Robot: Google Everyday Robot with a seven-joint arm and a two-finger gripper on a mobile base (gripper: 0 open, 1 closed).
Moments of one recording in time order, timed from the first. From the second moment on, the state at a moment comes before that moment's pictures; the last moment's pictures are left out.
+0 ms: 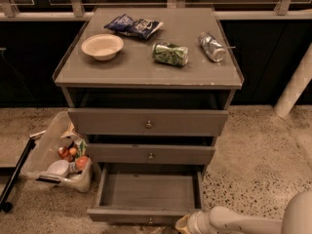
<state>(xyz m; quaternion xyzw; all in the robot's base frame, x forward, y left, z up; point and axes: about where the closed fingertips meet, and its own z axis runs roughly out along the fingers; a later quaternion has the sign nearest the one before) 0.423 -0.133 0.176 -0.47 0.82 0.21 0.24</state>
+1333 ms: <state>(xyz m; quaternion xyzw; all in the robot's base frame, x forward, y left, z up) 0.431 -0.127 0.176 -0.48 0.81 0.22 0.25</state>
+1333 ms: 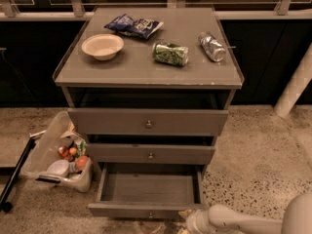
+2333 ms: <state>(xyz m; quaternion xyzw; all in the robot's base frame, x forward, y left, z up) 0.486 -0.083 0.157 -0.51 0.77 0.27 0.27</state>
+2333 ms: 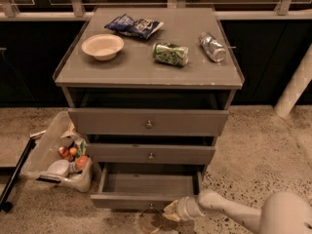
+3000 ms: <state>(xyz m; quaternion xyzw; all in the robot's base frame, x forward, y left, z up) 0.571 -0.083 0.173 -0.50 0.78 0.22 0.30</state>
